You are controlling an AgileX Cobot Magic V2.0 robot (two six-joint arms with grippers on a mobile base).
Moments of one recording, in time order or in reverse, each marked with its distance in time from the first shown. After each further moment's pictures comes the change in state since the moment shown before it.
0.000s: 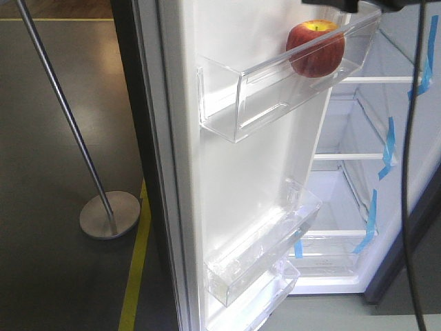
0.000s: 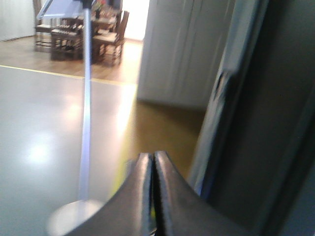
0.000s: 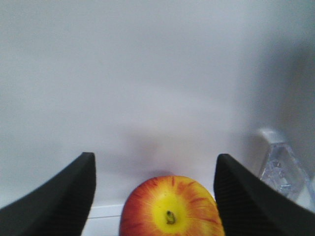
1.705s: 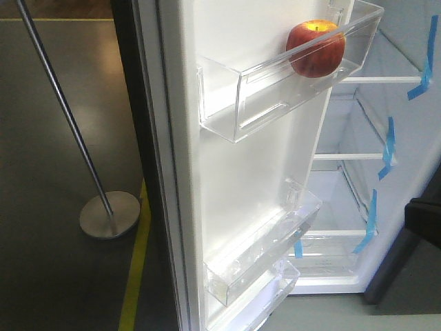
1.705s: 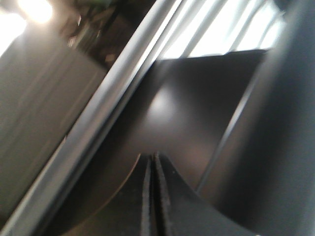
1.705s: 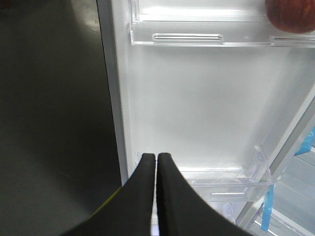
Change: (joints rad) left arm 0.000 1.099 -1.034 0.425 -0.629 -0.914; right arm 0.000 -1.001 0.951 -0.097 0.057 -0.017
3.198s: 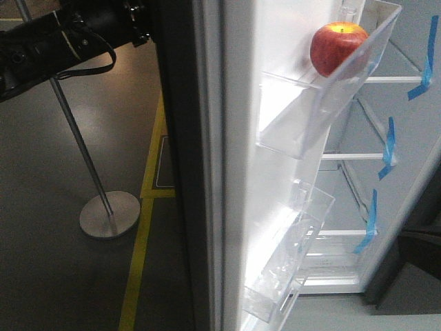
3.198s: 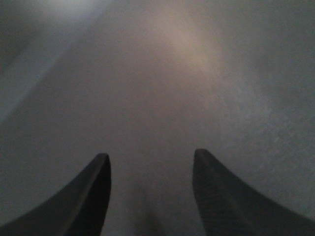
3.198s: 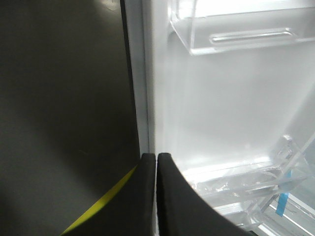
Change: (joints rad) left arm -0.238 0.698 -0.513 0.584 -0.537 -0.648; right arm 0.000 0.000 0.000 0.000 0.097 -0.001
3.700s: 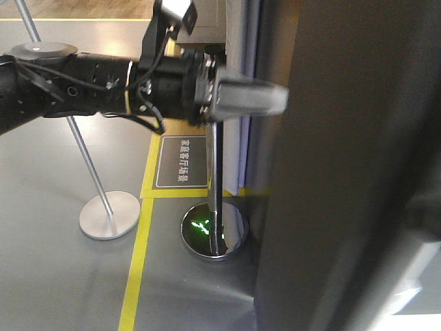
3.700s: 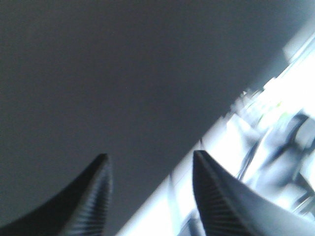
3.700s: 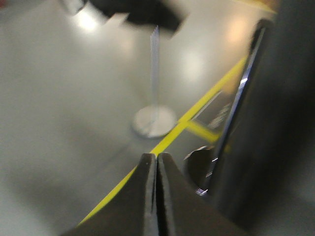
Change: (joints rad) left arm -0.162 -0.001 0.000 0.444 -0.140 -0.043; right arm 0.000 0.000 0.000 -0.028 -0.158 0.010
